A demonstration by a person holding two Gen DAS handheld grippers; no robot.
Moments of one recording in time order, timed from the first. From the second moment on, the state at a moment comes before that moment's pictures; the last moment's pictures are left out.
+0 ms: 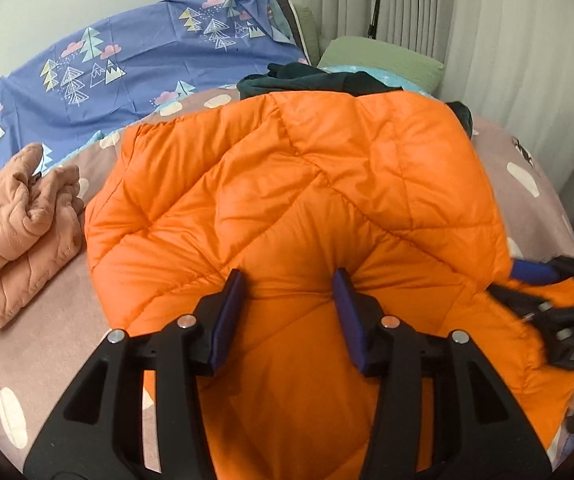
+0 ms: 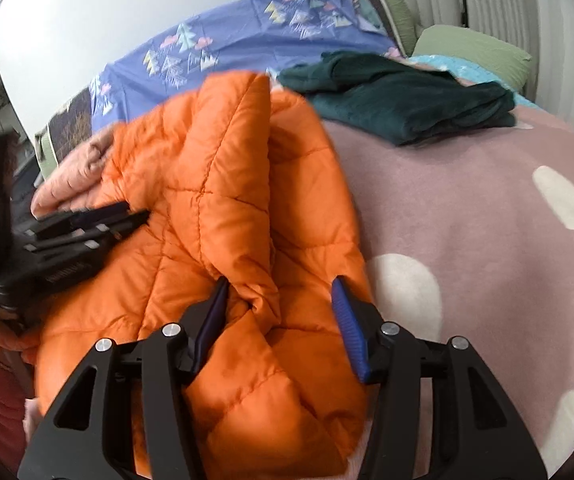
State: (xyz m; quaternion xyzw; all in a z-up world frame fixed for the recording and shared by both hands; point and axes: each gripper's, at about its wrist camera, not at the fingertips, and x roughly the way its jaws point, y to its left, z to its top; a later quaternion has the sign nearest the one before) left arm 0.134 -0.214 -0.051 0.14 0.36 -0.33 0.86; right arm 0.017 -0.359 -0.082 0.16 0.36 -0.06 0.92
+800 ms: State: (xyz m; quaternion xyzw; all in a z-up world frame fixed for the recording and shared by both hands) left arm -0.006 -0.155 -0.038 0.18 0.30 -0.37 0.86; right arm 0.006 -0.348 -0.108 0.18 0.39 -0.04 0.90
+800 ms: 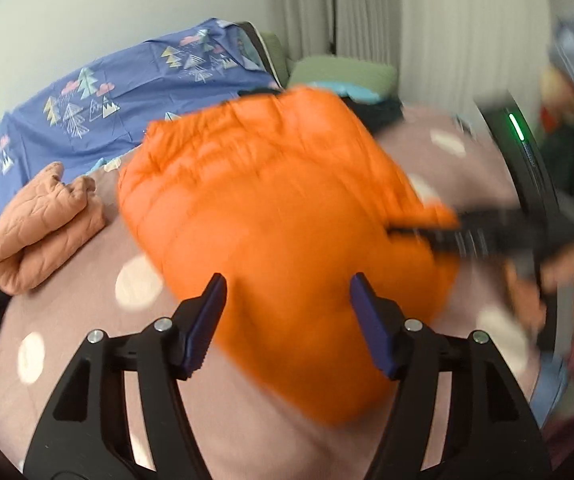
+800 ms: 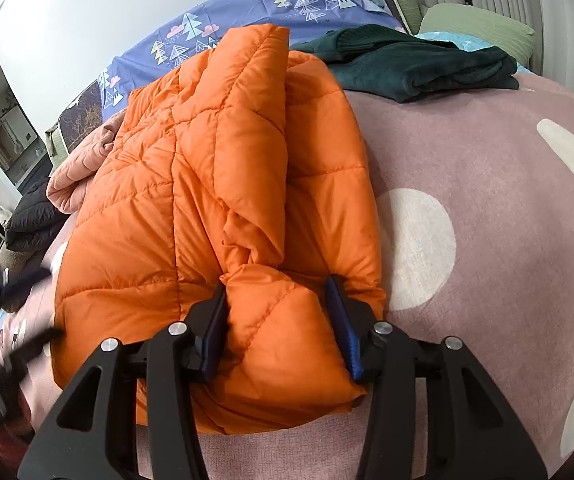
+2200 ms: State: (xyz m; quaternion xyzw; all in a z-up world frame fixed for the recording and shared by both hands) left arm 0.096 -0.191 -0.028 0.08 0.36 -0.32 0.87; right arm -0.004 -0.345 -0.114 0.17 0.38 -0.03 0.91
